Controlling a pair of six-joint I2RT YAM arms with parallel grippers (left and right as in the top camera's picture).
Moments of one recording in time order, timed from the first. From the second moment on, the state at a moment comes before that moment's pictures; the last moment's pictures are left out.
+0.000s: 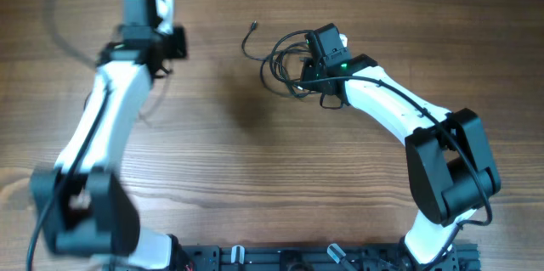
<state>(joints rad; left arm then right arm) -0.02 1.69 1.30 -0.45 -0.03 -0.04 0.45 1.91 1.26 -0.44 0.08 0.60</state>
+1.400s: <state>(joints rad) 0.27 1.58 1.33 -0.56 -0.45 -0.07 0.45 1.91 1.26 -0.45 0.08 0.60</state>
